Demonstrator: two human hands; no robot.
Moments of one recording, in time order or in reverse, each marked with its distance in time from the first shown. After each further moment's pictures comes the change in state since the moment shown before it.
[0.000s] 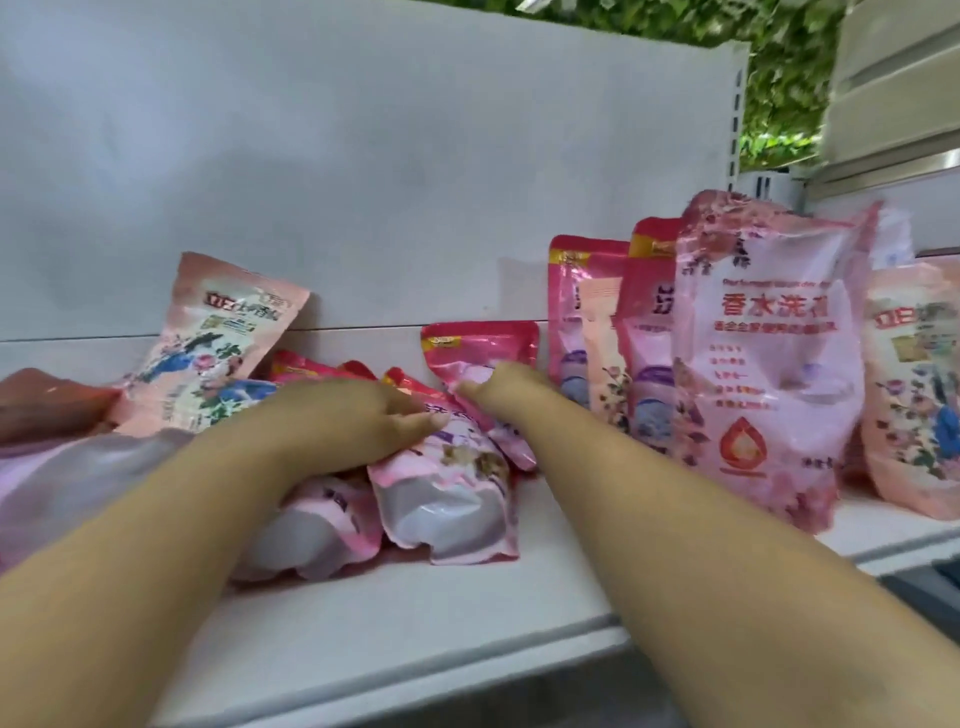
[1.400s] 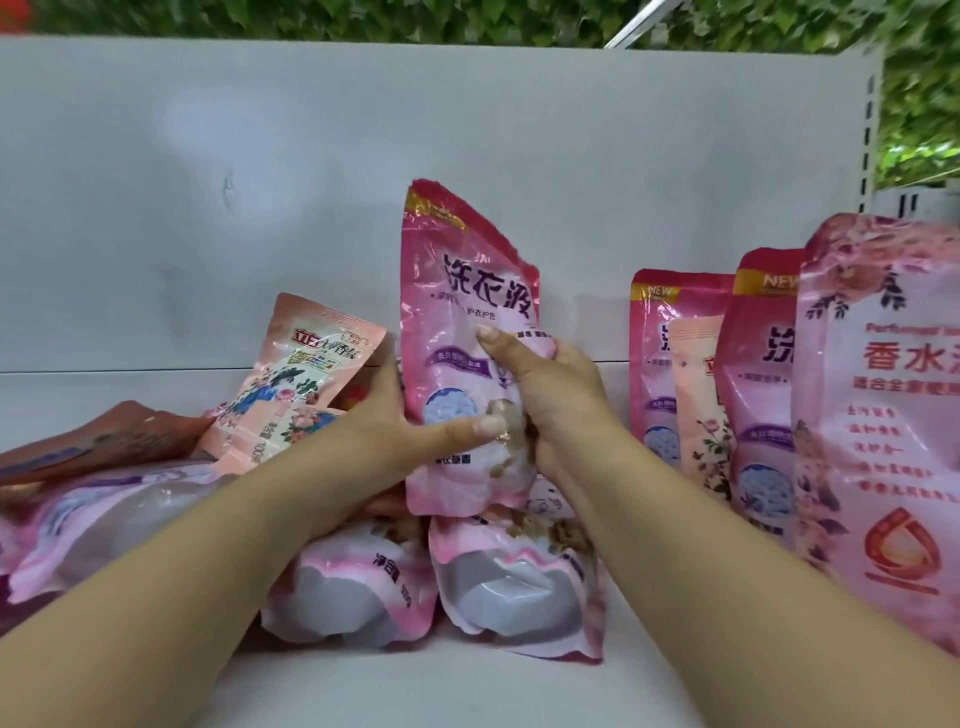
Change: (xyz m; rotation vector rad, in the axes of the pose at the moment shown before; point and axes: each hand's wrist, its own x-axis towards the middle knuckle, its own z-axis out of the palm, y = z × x) left_hand -0.009 -0.009 0.000 -1.207 0.289 0.022; right_hand -0.033 -0.036 -0.008 1.418 -0.116 -0.273
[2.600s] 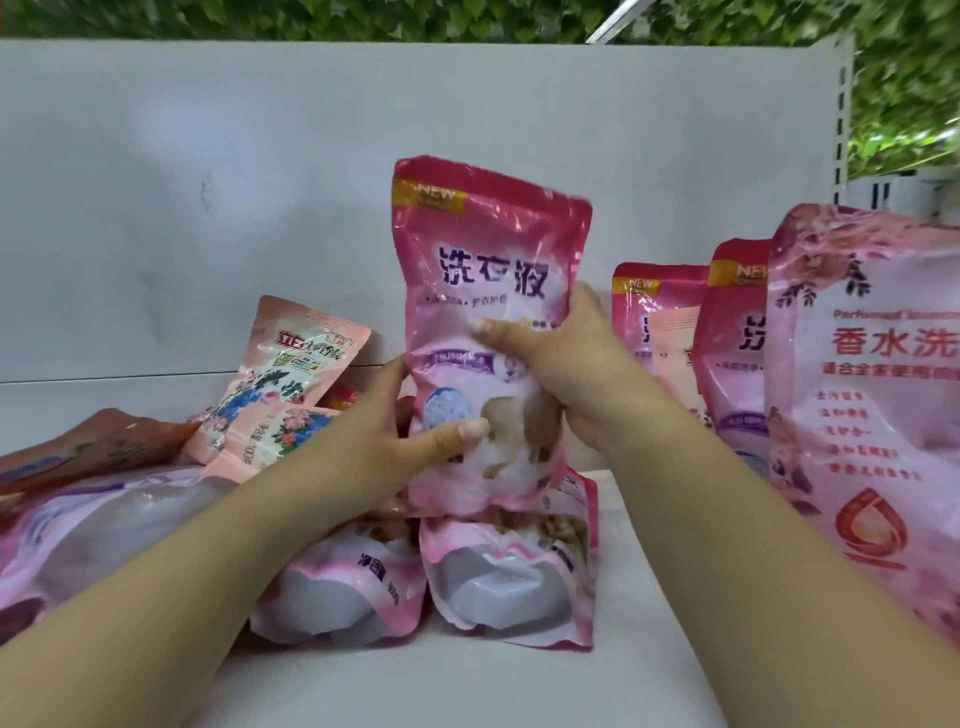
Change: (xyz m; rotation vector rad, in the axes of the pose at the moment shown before) left_hand -0.002 -0.006 0.004 0.241 0.013 0.061; right_hand -0.005 -0.032 -0.016 -0.396 -0.015 -0.130
